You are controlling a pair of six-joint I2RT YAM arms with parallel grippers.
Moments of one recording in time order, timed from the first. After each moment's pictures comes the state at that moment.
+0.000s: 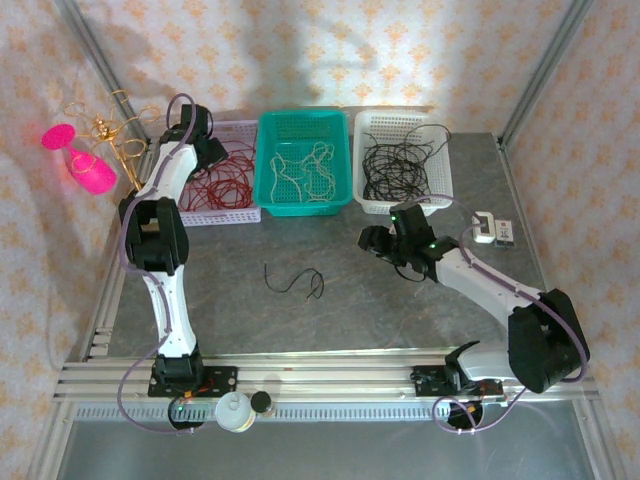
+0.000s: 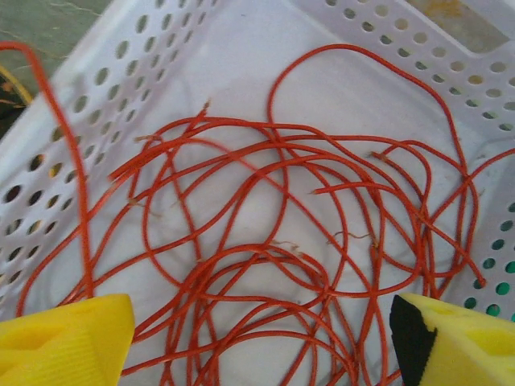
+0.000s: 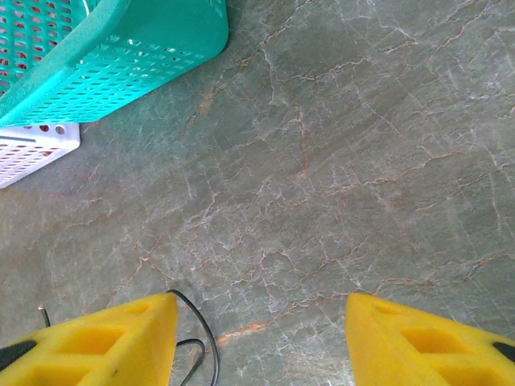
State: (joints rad) left arm 0.08 2.19 1.98 -0.80 -0.16 -0.62; right arm 0.47 1.32 0.79 -0.30 -0.17 0.79
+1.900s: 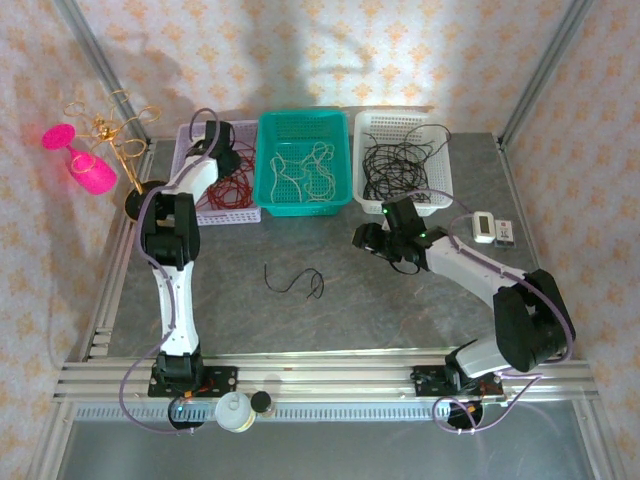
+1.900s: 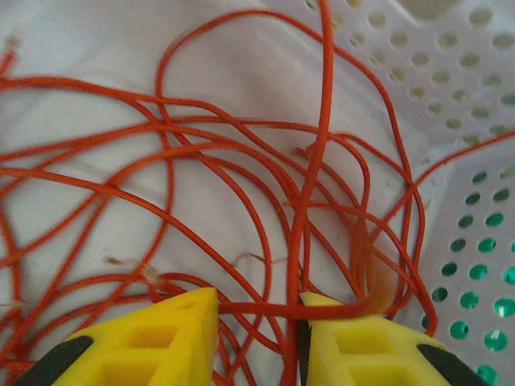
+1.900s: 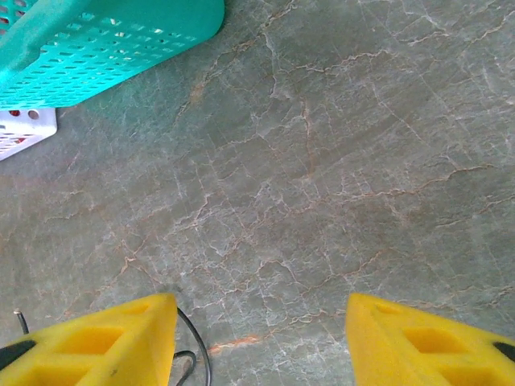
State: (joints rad) left arm 0.00 2.28 1.85 -0.45 -0.15 -0.73; right arm 0.47 1.44 0.87 -0.32 -0.20 0.75
